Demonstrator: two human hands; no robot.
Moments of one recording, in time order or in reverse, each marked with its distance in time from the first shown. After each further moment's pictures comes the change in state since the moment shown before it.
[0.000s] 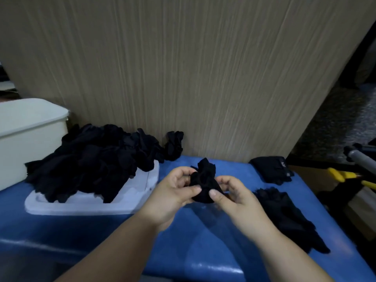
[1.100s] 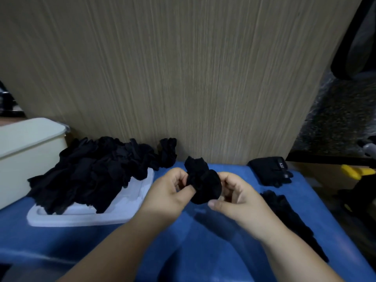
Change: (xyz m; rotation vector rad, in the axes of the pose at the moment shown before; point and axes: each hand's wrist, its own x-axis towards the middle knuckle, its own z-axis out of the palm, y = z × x) left_hand 0.006 0.017 0.035 0.686 0.213 0.173; right_hand 0.002 -0.023 -0.043 0.237 -0.232 -0.093
